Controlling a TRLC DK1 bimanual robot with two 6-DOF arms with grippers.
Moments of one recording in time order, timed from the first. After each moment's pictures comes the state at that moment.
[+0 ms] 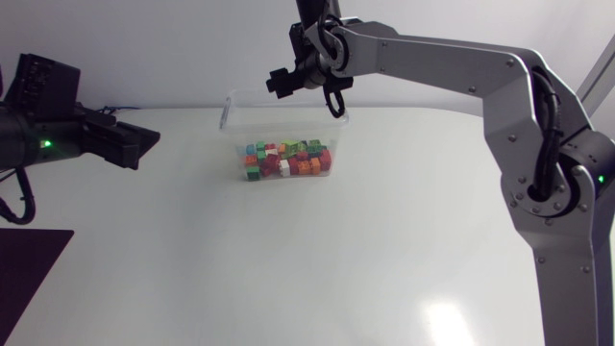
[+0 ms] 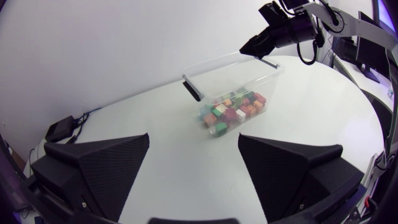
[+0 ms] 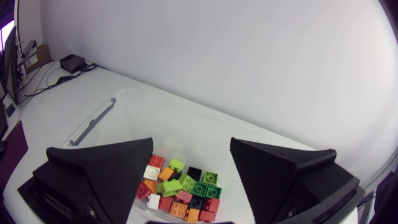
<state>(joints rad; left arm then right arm) -0.03 1.06 0.91 -0.38 0.18 0.29 0.54 2.29 2.13 -0.34 0.19 -0.03</state>
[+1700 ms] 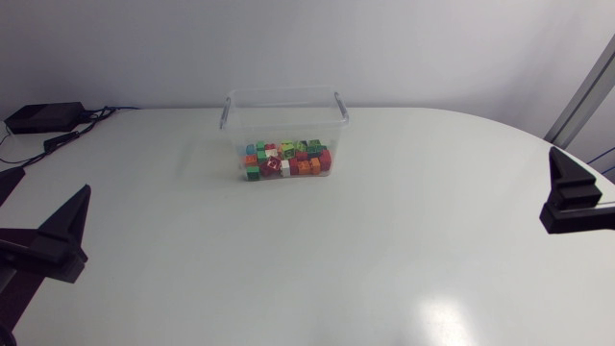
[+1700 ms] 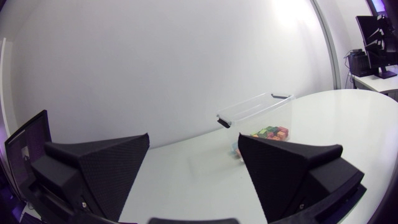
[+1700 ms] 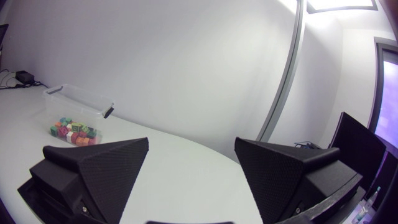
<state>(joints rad) 0.12 0.12 0.32 -0.20 0.19 0.31 0.36 0.32 0.50 -0.22 0.52 -0.32</state>
